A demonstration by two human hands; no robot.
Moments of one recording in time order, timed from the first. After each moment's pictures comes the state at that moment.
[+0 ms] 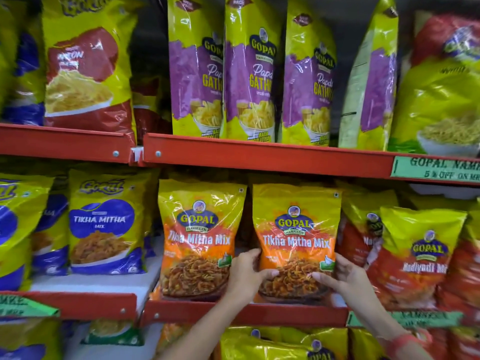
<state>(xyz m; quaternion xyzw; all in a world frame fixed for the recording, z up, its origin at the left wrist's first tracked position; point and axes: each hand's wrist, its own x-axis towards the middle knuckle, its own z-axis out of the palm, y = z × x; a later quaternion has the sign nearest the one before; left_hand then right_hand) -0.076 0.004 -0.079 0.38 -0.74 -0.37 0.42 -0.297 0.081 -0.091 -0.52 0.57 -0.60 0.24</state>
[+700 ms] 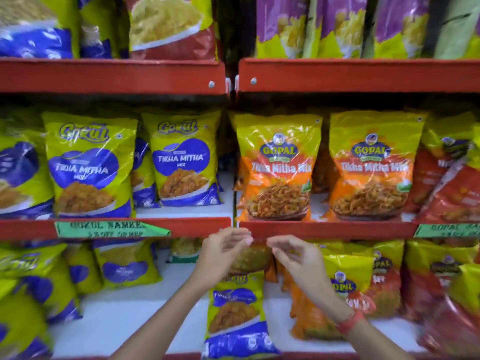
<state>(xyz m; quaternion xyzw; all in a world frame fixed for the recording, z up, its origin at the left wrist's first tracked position) 0.167 0.030 -0.145 0.38 -0.71 -0.42 0.42 -0.010 0.100 -0.159 -0.59 0.57 -0.53 0.22</state>
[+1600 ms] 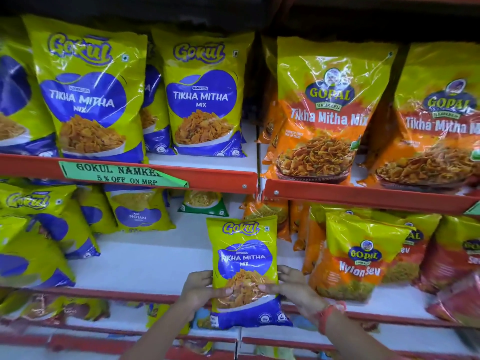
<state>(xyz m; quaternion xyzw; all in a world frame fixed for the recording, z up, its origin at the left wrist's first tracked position) 0.254 0.031 -0.354 0.55 -0.47 -0.63 0.29 0.011 0.071 -0.344 -0.35 0.66 -0.36 0.55</state>
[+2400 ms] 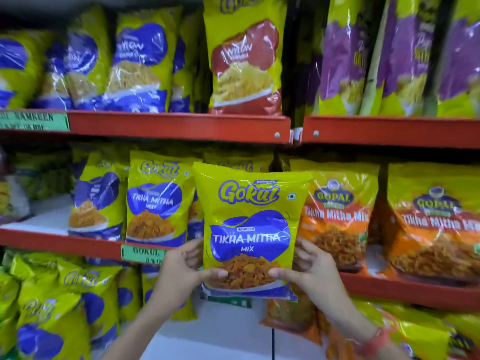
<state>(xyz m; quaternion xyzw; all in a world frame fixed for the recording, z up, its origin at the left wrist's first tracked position) 0.313 0.023 -0.103 0.37 -0.63 -0.41 0.55 0.059 0.056 -0.100 -0.61 0.44 -0.57 0.33</state>
